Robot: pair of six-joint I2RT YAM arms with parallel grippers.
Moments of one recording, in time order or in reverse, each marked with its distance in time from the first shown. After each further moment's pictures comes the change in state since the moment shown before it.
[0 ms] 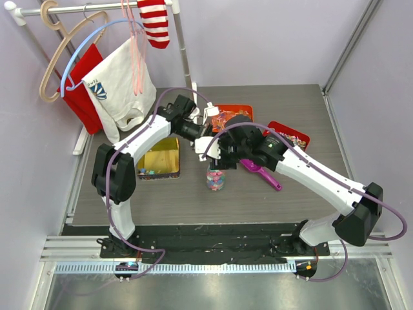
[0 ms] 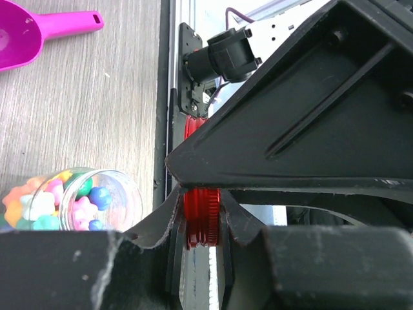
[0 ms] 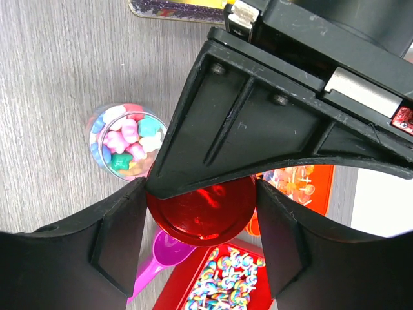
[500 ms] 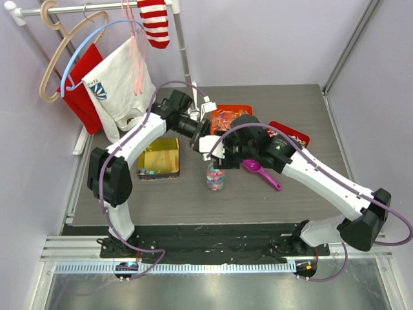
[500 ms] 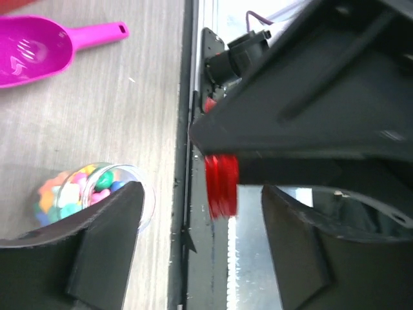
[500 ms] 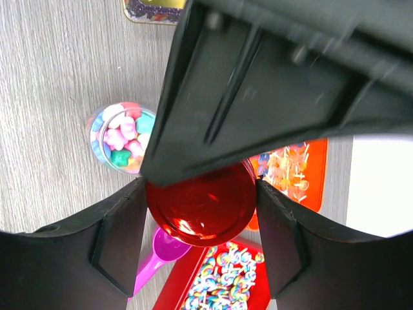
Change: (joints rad) left arm 0.017 -0.034 0.034 -0.040 -0.072 0.052; right arm -0.002 -0.043 -0.002 -0.005 -0.007 0.018
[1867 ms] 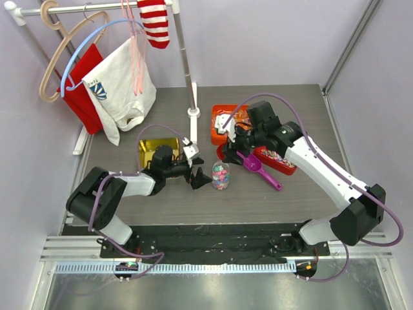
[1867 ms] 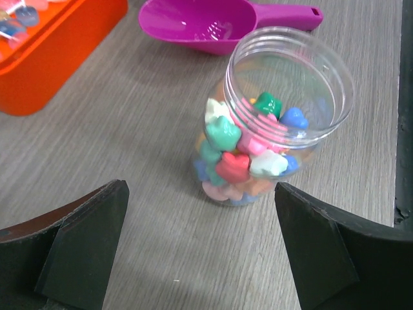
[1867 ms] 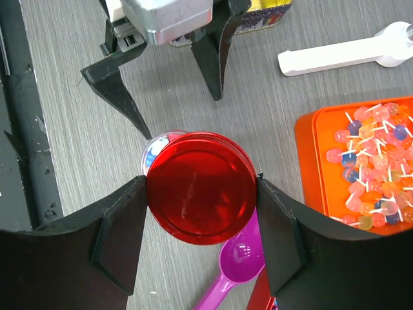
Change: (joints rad) left arm -0.038 -0.293 -1.088 1.525 -0.550 -0.073; right arm -0.242 0.040 -0.018 -0.008 -0.382 0.217
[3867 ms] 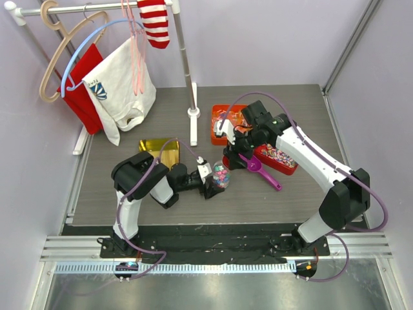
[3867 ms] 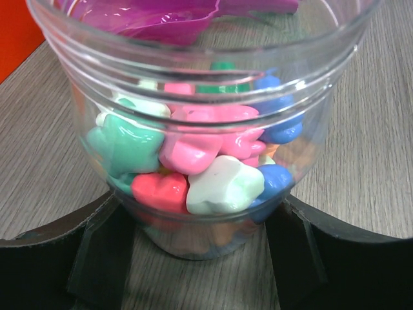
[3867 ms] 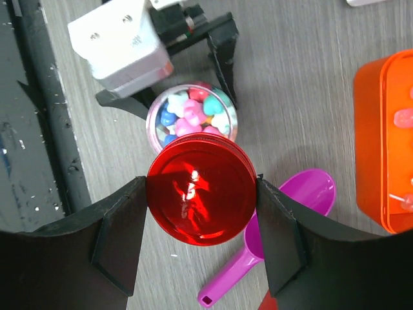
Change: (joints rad) left arm -0.183 0.473 -0.047 0.669 -0.103 0.015; right arm -0.041 0.150 0.068 -0.201 -0.018 -0.074
